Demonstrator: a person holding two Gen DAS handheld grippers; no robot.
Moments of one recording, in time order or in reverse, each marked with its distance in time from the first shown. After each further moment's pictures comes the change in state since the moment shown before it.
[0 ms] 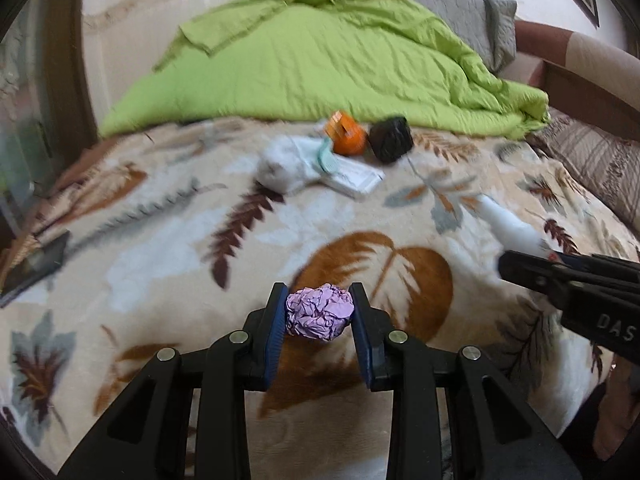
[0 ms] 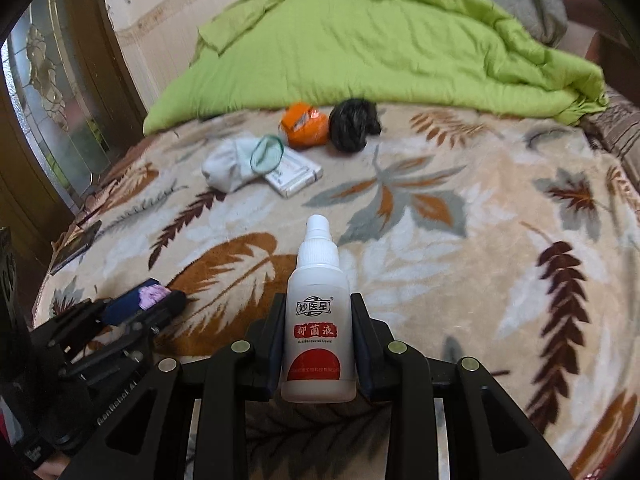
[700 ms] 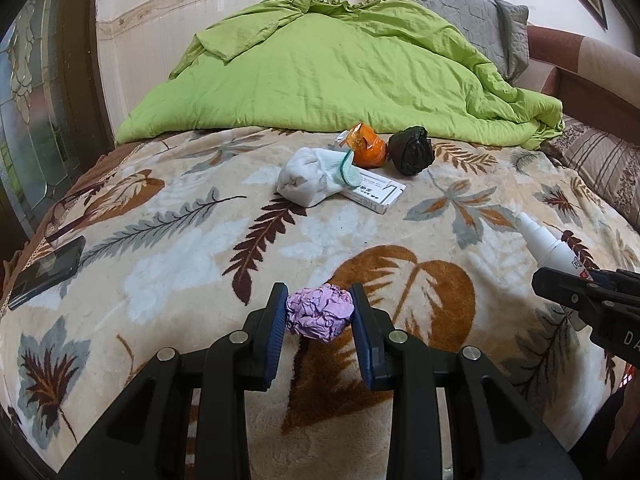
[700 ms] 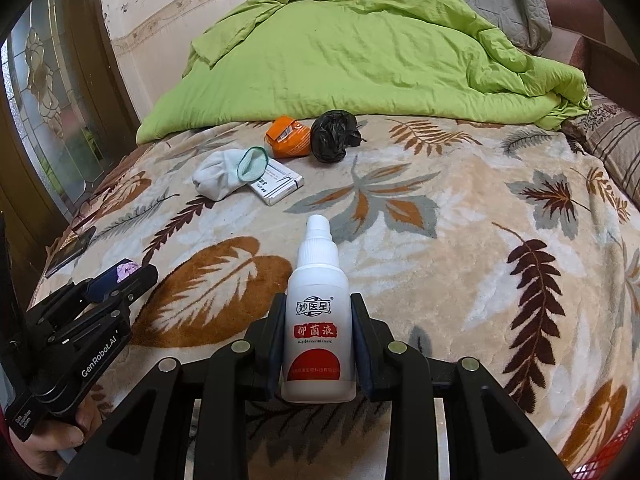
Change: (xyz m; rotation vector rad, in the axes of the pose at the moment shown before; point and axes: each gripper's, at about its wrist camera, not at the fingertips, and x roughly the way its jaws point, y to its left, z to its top) left arm 0.005 0.006 0.002 -0.015 -0.016 0.040; right arm -0.011 -0.010 -0.004 0.005 -0.026 -0.033
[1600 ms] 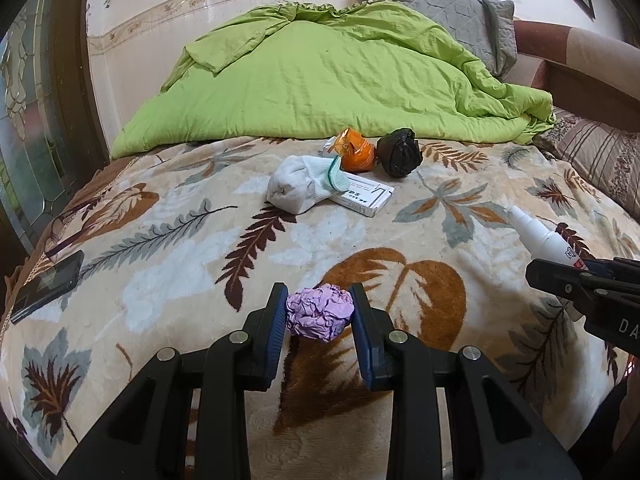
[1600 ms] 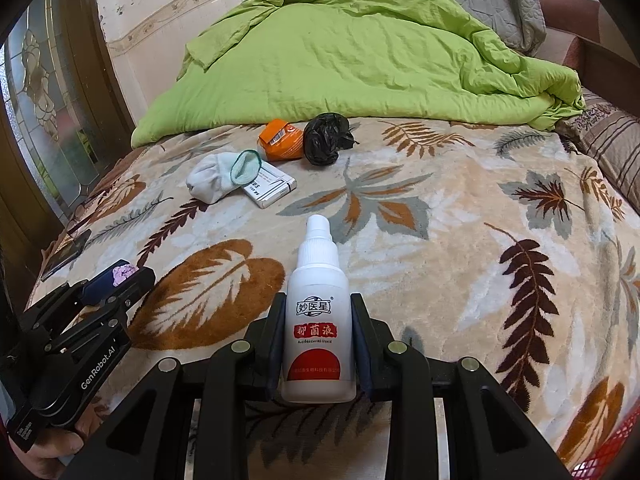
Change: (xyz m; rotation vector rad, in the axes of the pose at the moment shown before) left arm -0.005 -0.008 0.000 0.041 -0.020 -0.004; right arm -0.002 -0.004 0.000 0.007 -0.009 -0.016
